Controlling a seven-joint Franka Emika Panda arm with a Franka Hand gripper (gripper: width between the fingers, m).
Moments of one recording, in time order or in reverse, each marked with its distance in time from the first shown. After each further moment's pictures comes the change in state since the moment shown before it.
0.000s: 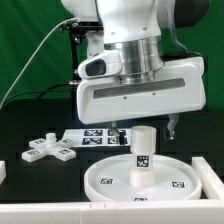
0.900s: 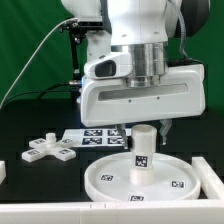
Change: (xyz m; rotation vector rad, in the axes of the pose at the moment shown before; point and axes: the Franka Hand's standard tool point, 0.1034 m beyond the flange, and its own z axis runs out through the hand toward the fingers) arm 0.001 0.001 0.006 -0.041 0.037 0.009
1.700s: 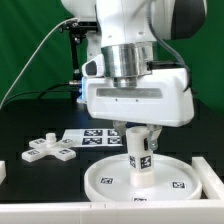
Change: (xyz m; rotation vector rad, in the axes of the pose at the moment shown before) arm -0.002 0.011 0.001 0.068 0.029 1.099
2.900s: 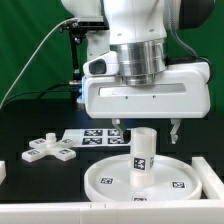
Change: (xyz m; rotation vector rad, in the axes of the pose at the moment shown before) arm -0.018 -0.007 -0.006 -0.060 -0.091 -0.679
